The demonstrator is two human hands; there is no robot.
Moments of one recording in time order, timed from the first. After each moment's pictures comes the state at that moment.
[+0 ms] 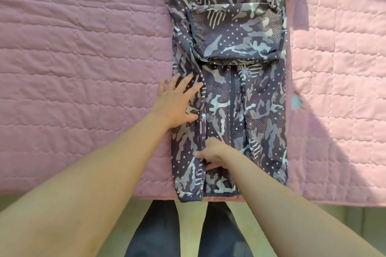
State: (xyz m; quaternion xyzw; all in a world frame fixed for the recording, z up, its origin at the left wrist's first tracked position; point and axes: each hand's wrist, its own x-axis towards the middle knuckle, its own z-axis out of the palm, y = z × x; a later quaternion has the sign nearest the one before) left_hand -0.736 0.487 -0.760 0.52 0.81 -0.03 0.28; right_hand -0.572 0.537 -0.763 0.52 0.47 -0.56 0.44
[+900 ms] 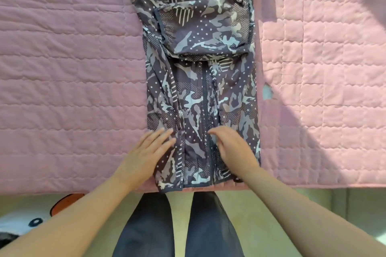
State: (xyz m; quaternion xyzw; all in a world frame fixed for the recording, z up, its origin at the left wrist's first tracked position) left_hand -0.639 0.380 -0.755 0.62 0.75 0.02 0.22; right_hand -0.462 0.590 -0.726 0.27 0.90 -0.33 0.11
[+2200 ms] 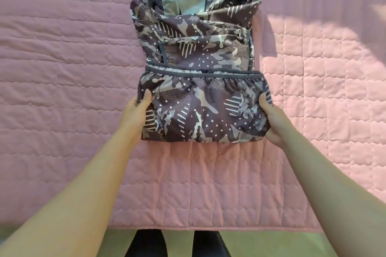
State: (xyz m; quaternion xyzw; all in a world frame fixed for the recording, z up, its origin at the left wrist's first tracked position) left_hand -0.744 0.520 -0.749 -0.09 0.74 0.54 0.40; right_hand -0.512 0.760 -0.748 0.55 0.41 -0.72 -0.05
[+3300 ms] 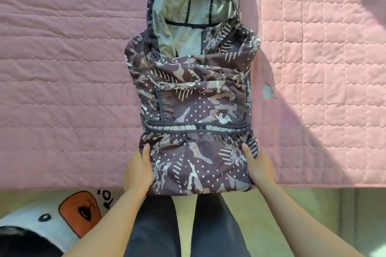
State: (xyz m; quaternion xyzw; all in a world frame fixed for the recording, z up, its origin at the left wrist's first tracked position) left_hand -0.601 0.367 -0.752 0.01 0.93 0.12 0.35; right_hand -0.387 0.588 -0.750 0.66 0.62 -0.41 0.12
